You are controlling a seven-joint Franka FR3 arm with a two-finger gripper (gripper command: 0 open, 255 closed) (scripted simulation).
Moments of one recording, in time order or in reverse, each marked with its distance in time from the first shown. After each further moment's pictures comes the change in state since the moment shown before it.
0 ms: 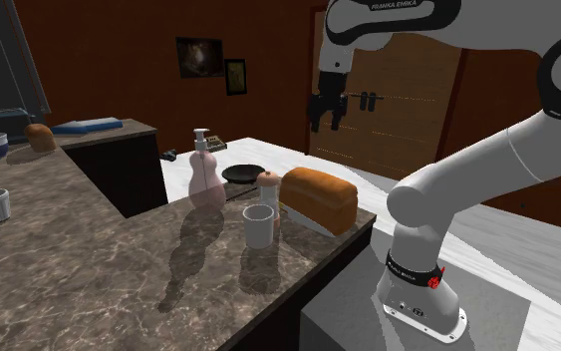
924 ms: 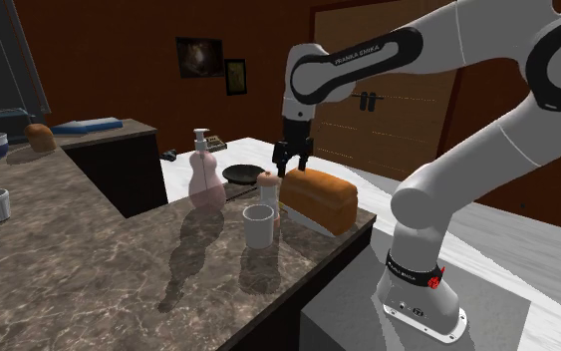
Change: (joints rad) arm 0.105 0.118 0.204 -0.219 0.117 0.370 0.096
